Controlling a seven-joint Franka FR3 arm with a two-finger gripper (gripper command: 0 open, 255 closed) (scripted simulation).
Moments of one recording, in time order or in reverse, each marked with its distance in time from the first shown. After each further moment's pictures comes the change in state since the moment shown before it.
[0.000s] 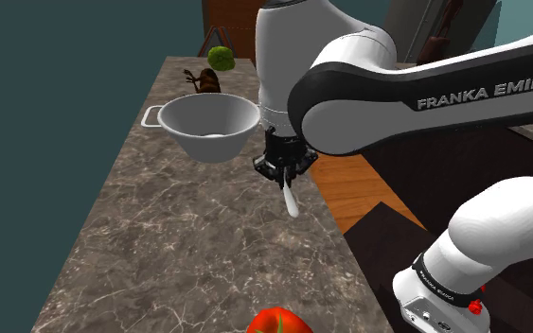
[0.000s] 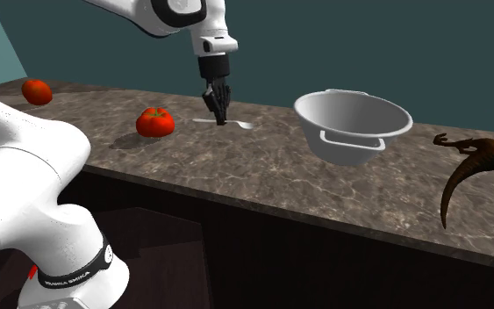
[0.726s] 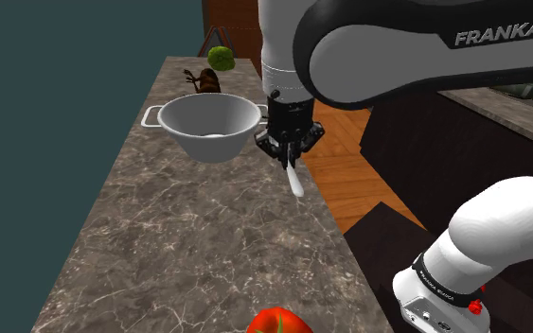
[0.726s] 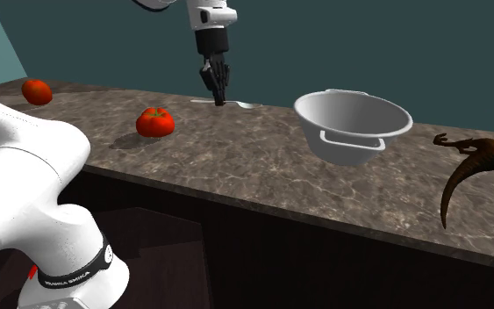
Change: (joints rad) arm 0.004 -0.032 -0.053 0.117 -0.011 -0.147 -0.026
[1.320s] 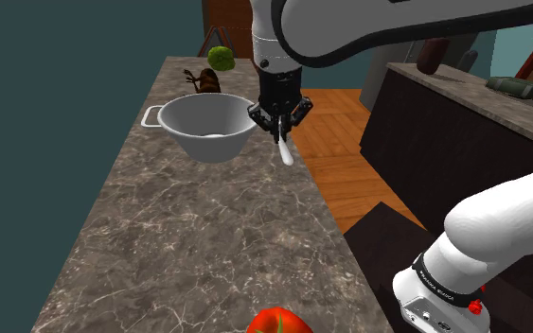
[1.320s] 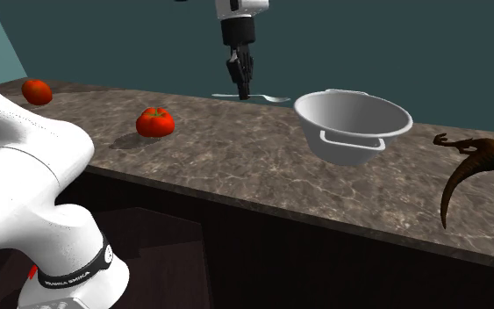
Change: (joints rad) arm -0.094 0.134 -0.014 0.129 -0.095 -0.006 -0.044
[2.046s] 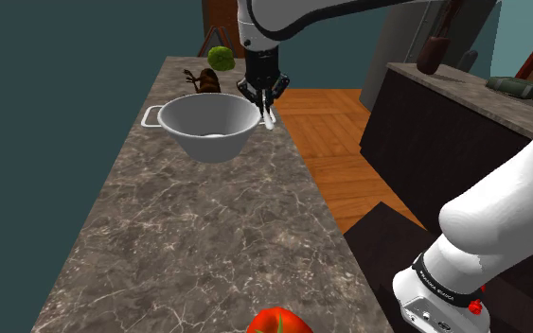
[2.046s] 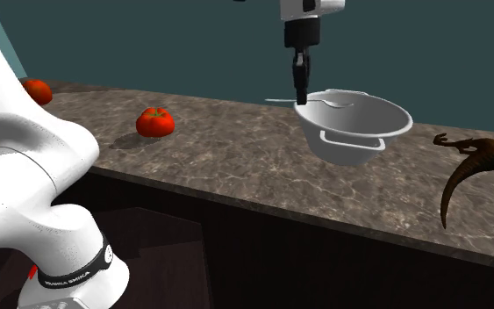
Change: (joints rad) arm -0.140 0.375 0.027 0.275 -0.255 0.022 -0.004
